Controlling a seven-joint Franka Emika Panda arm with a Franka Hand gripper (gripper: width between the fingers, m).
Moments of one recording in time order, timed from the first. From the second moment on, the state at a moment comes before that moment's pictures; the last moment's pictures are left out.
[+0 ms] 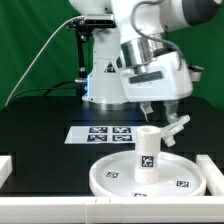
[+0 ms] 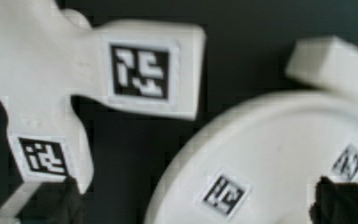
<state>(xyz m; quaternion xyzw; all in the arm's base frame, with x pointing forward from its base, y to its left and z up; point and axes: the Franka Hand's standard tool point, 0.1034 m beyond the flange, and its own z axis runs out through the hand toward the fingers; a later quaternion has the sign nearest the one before) 0.453 0.073 0.075 -0.77 0.61 -0.01 0.16</state>
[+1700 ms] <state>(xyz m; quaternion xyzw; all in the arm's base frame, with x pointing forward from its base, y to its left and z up) 0.484 0.092 0.155 -0.61 0.76 -0.03 0.25</state>
